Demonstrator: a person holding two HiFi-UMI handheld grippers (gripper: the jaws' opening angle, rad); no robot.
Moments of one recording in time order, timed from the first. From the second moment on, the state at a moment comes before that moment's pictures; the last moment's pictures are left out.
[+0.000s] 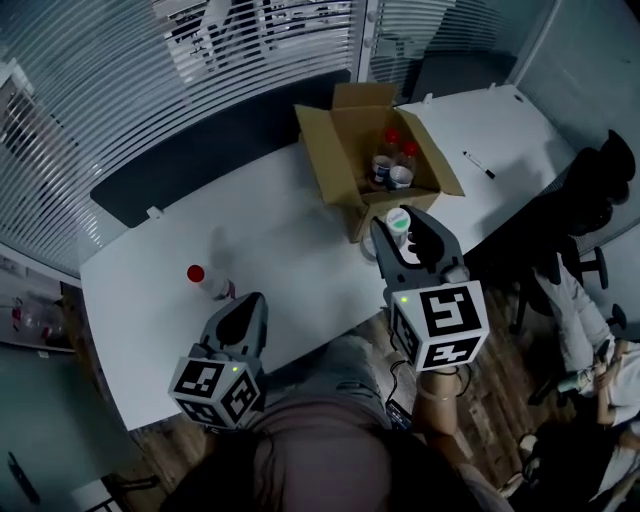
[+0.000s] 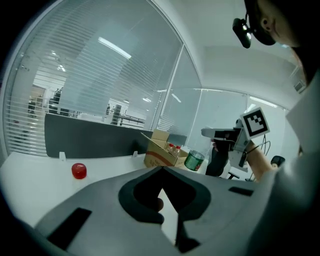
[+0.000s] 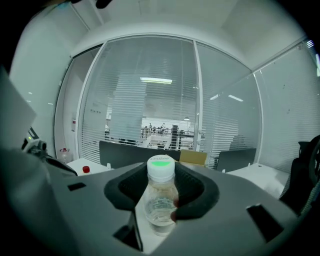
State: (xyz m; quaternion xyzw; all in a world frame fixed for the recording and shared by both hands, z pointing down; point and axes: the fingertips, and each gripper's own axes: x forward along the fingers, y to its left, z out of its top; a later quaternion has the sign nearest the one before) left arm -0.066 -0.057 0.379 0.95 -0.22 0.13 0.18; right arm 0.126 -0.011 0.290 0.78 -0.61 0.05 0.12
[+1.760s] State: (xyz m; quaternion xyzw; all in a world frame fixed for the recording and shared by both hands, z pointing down) left arm -0.206 -0.096 0.382 0.84 -0.49 0.08 0.20; right arm -0.043 -0.164 0.362 0.54 -0.82 0.07 0.16
